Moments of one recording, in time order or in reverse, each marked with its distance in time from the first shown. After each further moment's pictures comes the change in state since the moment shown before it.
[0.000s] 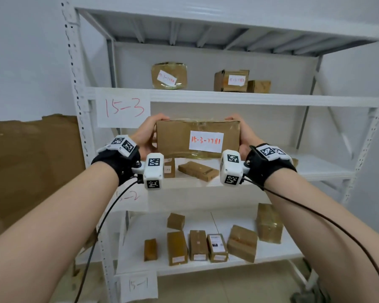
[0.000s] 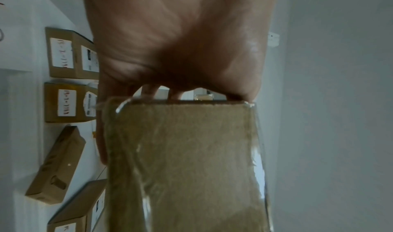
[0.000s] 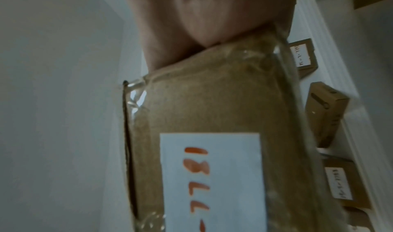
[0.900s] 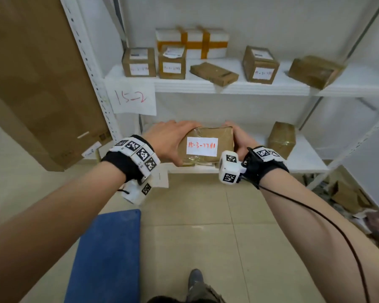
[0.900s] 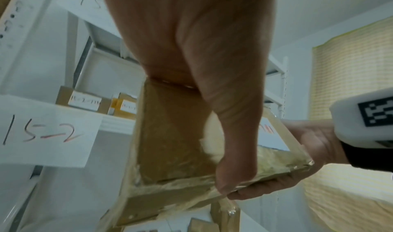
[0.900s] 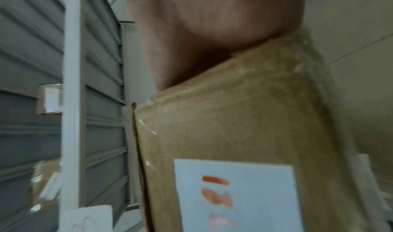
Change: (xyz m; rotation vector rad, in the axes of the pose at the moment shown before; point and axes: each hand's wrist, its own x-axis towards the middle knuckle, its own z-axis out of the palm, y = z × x) left_hand -0.069 -0.232 0.027 1.553 -0.303 0.301; right_hand -0.033 0.254 -0.085 -0.005 0.036 0.674
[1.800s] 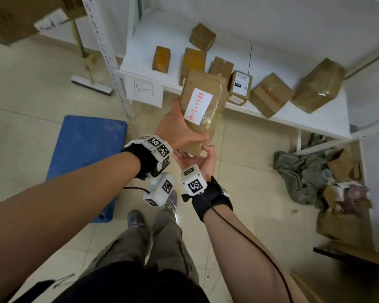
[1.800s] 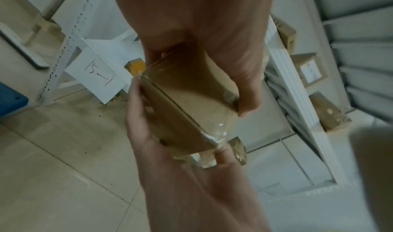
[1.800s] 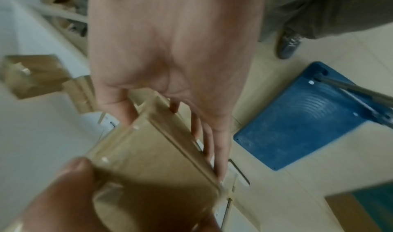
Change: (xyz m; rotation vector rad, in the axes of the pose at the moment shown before) left_hand 0.030 0.039 0.251 -0.944 0.125 -0.713; right_hand 0.081 0.240 -0.018 0.721 0.117 0.221
